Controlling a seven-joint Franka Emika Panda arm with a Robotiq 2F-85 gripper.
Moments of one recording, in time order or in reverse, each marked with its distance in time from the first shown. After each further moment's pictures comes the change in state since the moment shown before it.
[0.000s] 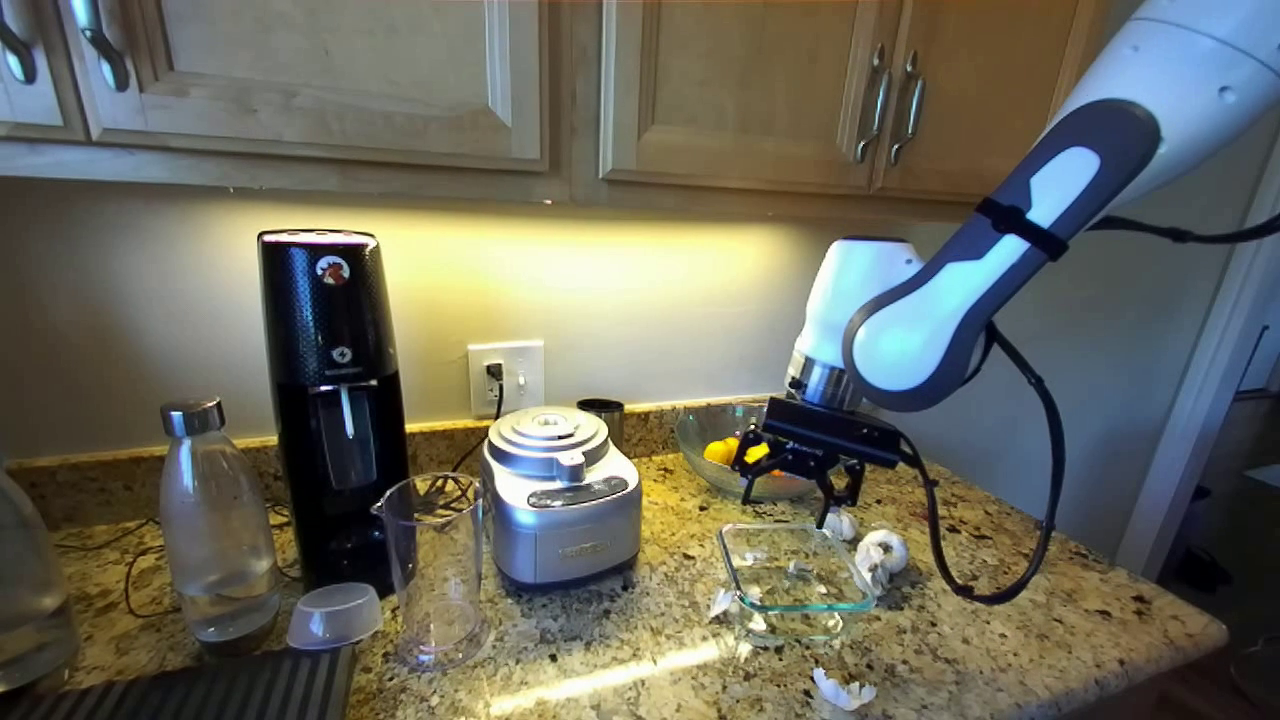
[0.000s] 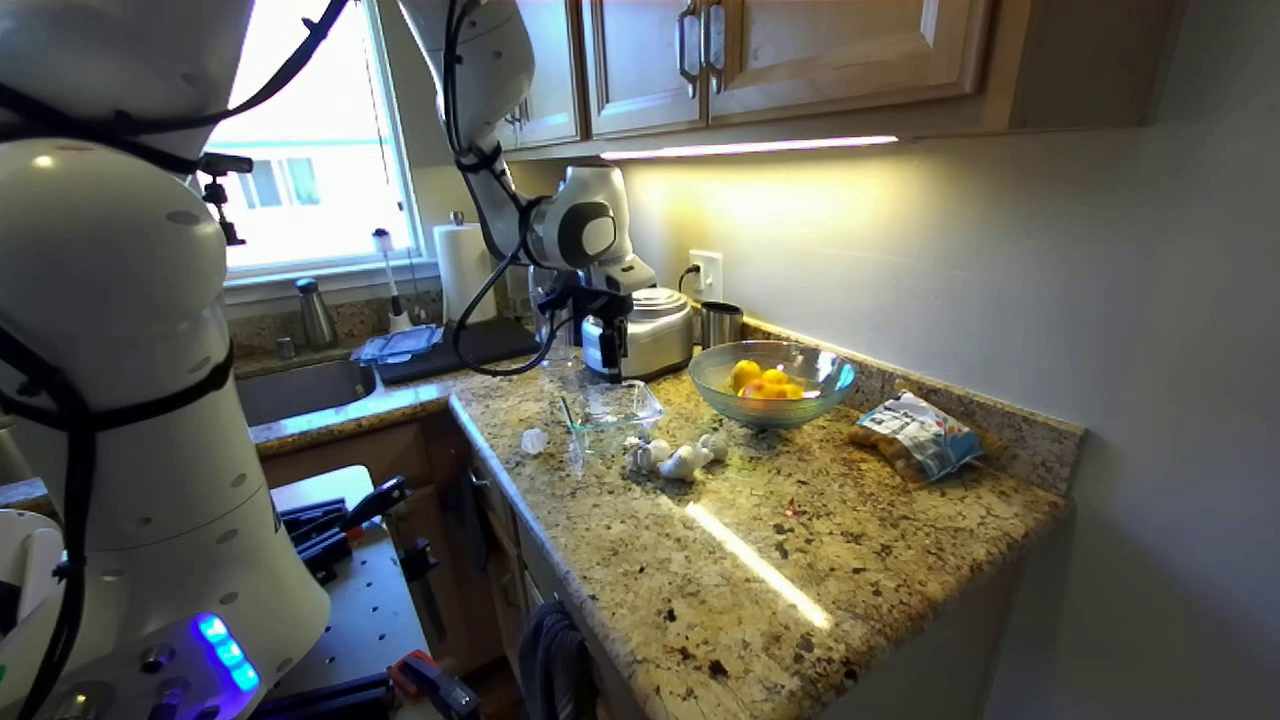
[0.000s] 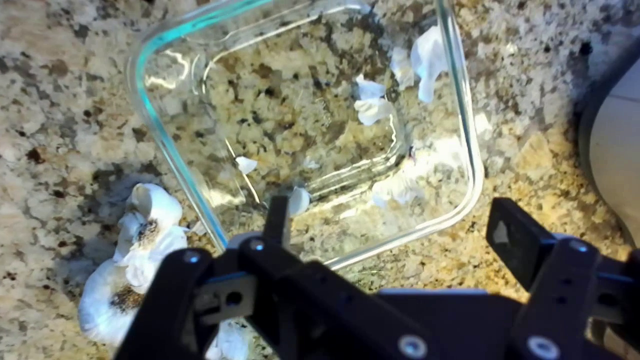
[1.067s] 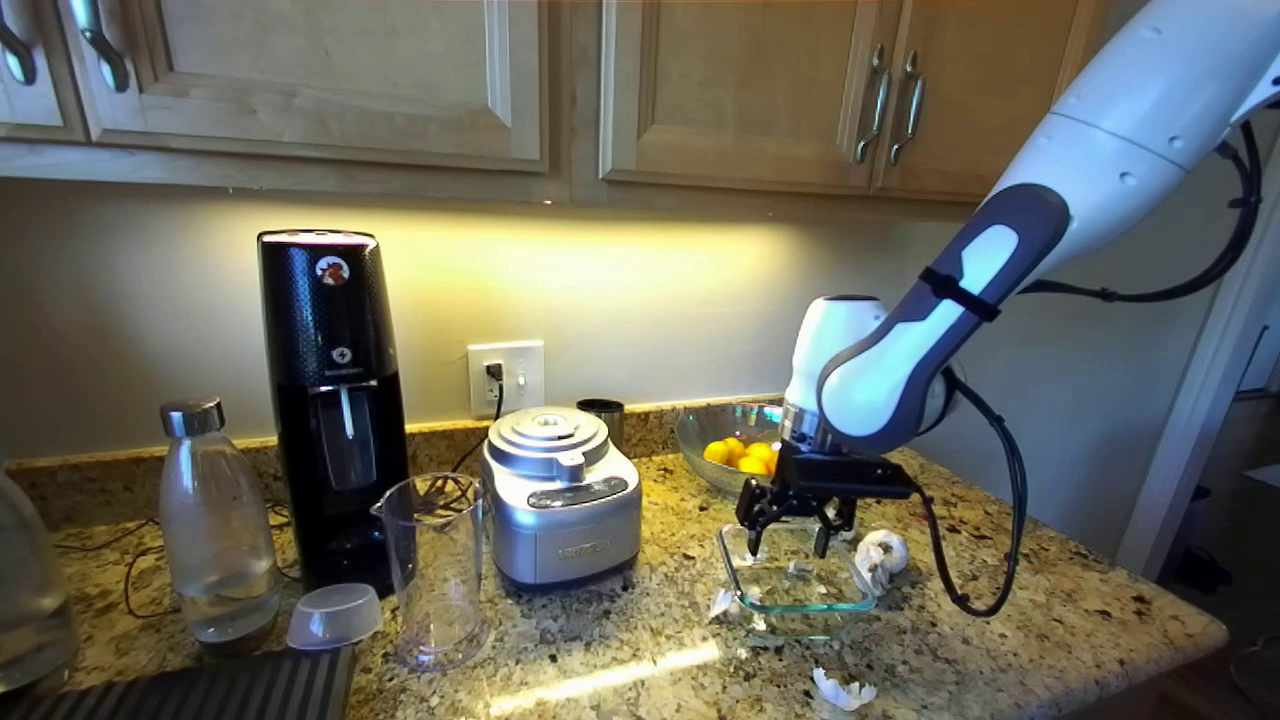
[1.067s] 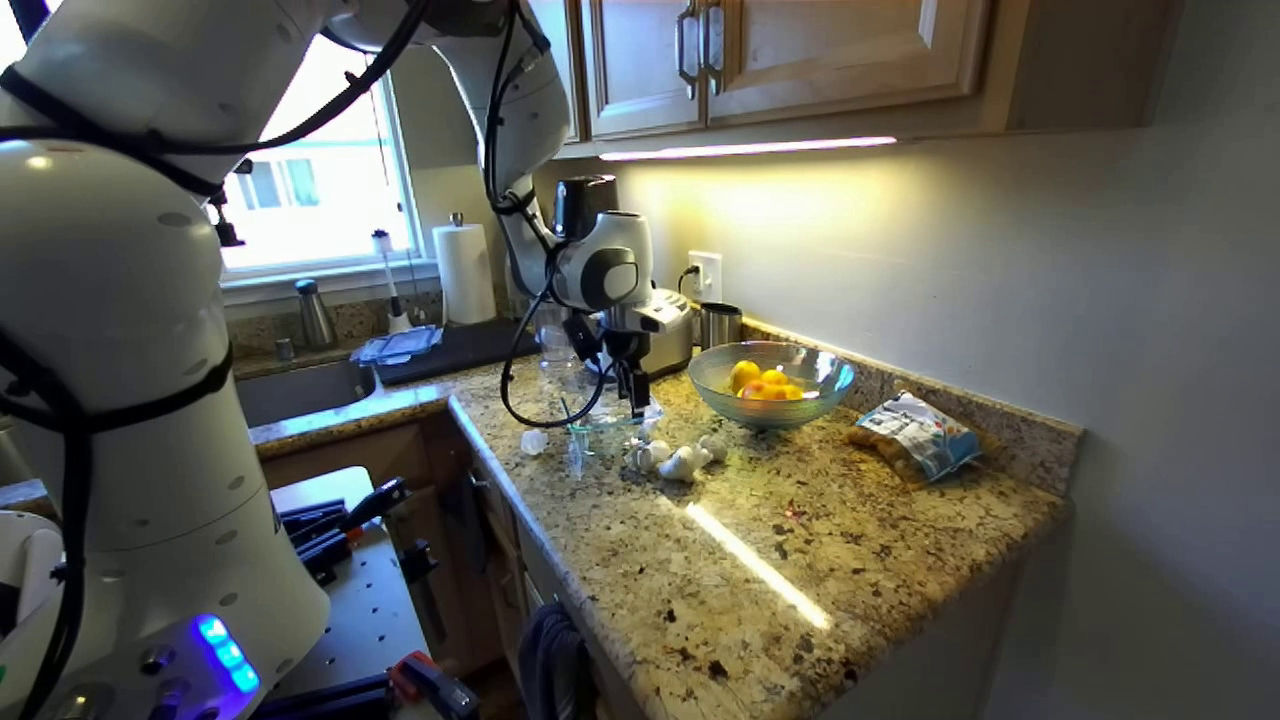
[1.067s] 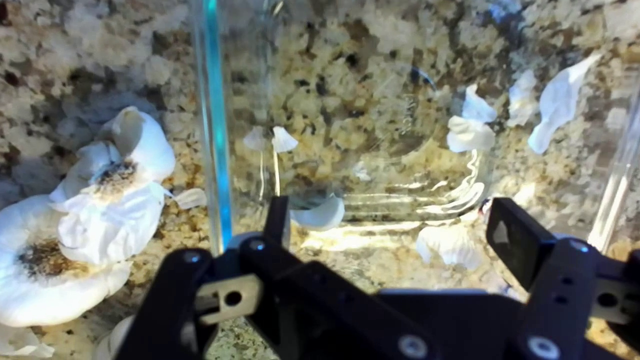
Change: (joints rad) arm -0.025 0.178 -0.016 0.119 0.035 -0.035 -0.450
